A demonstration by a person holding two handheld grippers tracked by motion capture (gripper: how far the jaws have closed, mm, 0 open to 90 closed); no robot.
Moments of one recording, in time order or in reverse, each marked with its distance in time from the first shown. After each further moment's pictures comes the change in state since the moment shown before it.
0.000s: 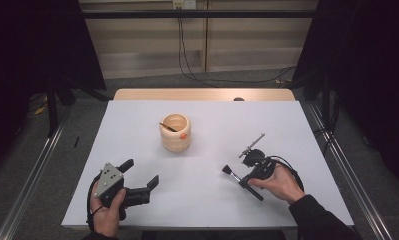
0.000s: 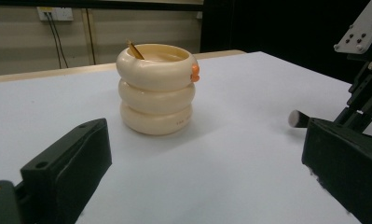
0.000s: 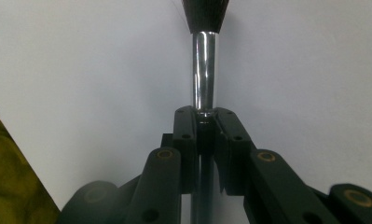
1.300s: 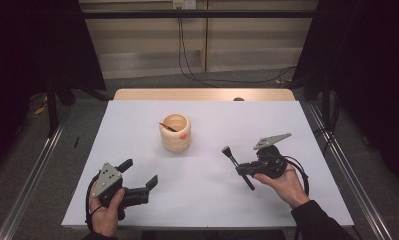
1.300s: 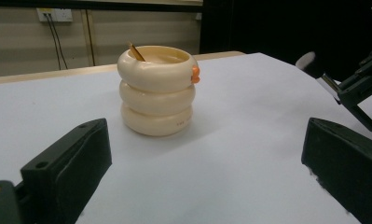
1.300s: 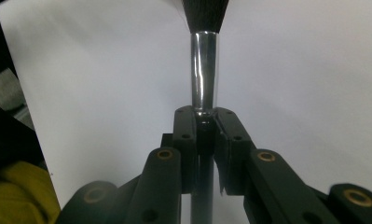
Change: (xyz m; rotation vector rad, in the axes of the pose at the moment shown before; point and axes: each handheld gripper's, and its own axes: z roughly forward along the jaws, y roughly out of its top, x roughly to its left) left arm 0.002 0.001 -0.002 -0.004 -0.010 0.003; right arm -0.001 -0.019 -0.029 -0.455 0.056 -0.013
